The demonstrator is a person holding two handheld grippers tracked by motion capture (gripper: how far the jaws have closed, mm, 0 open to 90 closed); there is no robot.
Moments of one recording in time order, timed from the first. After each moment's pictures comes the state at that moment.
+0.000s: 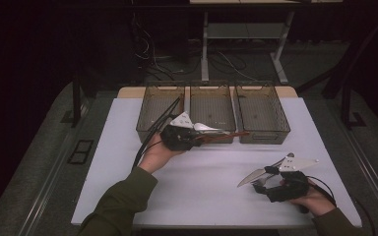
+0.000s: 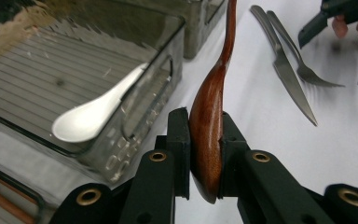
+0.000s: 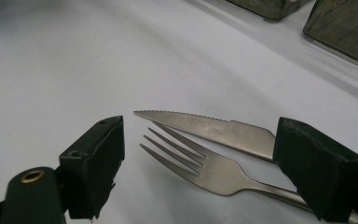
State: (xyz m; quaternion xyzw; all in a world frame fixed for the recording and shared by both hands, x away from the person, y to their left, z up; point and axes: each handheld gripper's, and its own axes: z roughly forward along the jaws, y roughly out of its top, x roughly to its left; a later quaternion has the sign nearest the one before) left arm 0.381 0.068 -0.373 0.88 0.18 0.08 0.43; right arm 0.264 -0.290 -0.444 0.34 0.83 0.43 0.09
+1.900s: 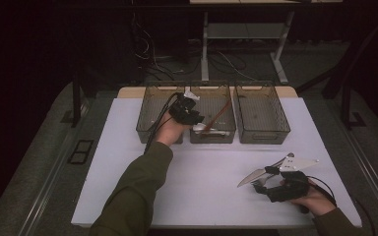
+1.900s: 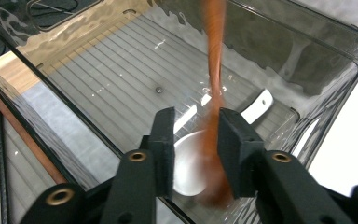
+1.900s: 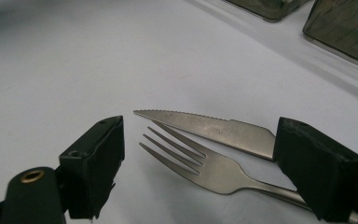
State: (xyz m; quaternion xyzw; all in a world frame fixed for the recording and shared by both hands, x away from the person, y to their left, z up) left arm 0.463 0.046 -0.379 0.87 0.31 0.12 0.37; right arm 0.264 -0.291 -0.444 0.34 0.83 0.43 0.09
